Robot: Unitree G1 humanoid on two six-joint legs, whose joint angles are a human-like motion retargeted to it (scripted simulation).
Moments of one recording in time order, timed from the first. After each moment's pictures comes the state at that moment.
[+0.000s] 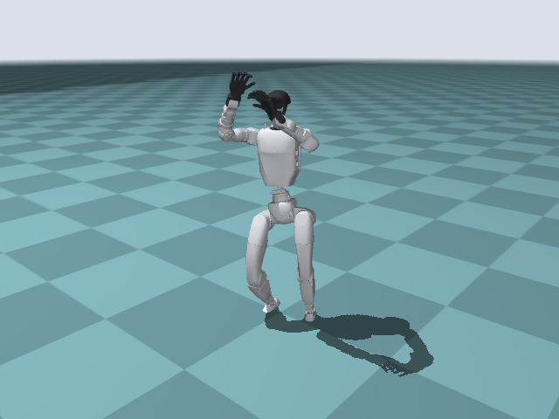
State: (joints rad) left arm -1.34 0.74 -0.58 0.23 0.57 -0.25 0.51; right arm -1.58 -0.69 0.45 0.34 -0.39 -0.12 -0.19; waist -0.02 -0.16 -0.02; left_leg 0.00 -0.12 0.19 0.44 -0.22 -0.02; right_leg -0.18 -0.31 -0.07 0.89 -0.53 0.12
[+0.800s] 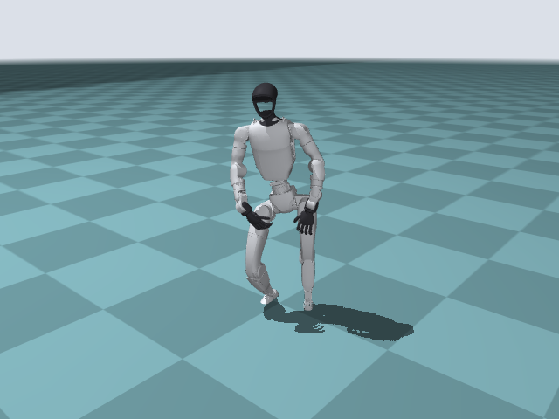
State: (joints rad) left arm -0.27 0.48 -0.93 0.95 0.49 -0.32 -0.31; right arm -0.38 -0.26 0.88 1.01 0.04 -0.04 0.72; waist -0.03 -0.19 0.10; left_leg 0.00 -0.25 0.17 -0.04 -0.02 -0.01; right_leg -0.44 -0.43 -0.08 0.99 -0.59 0.08
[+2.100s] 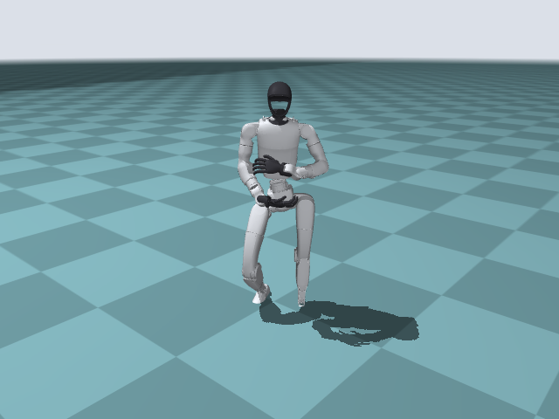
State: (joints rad) left arm -0.49 0.45 -0.93 -0.18 0.12 -0.52 -0.36; right arm -0.36 -0.13 0.73 0.72 1.04 0.00 0.82; waist 0.03 -0.24 0.20; left_leg 0.01 -0.22 0.08 -0.03 -0.09 -0.07; right_leg -0.39 -0.43 -0.15 1.11 -0.47 0.03
